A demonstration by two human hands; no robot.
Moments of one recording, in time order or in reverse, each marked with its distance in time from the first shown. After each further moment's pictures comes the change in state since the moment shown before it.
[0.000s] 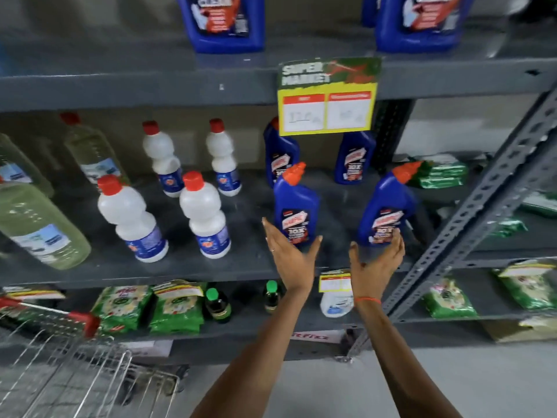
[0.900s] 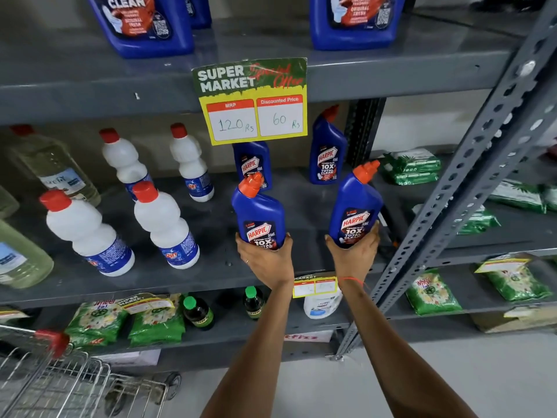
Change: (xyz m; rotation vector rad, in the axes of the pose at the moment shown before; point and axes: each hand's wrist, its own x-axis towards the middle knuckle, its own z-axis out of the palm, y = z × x) left_hand 0.018 -0.001 0.018 -0.025 0.329 -0.279; right_hand 0.039 0.013 0.025 -0.076 -0.075 0.148
